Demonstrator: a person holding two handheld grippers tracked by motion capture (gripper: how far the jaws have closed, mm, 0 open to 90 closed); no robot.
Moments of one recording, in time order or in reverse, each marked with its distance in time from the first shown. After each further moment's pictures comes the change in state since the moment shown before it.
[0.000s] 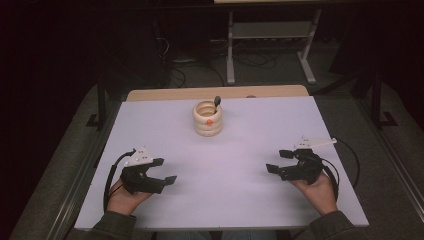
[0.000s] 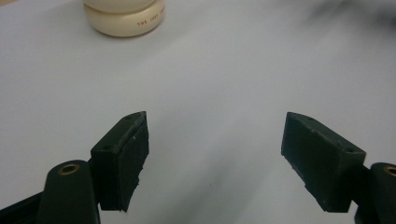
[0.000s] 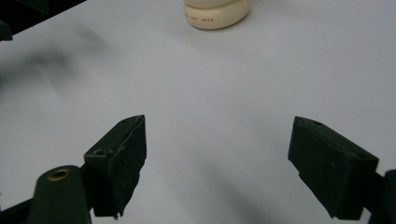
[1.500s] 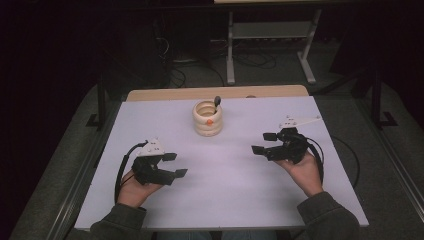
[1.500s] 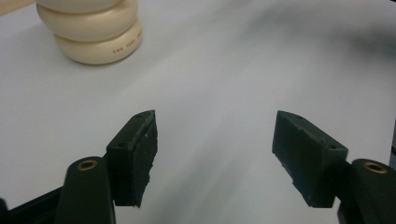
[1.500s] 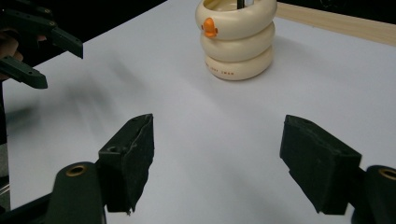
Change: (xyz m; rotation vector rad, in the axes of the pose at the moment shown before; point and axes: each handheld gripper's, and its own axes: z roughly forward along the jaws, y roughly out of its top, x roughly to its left) left arm -0.004 0.029 0.019 0.004 -0.066 0.015; right arm 0.005 0.059 0.022 -0.033 0.071 -0.038
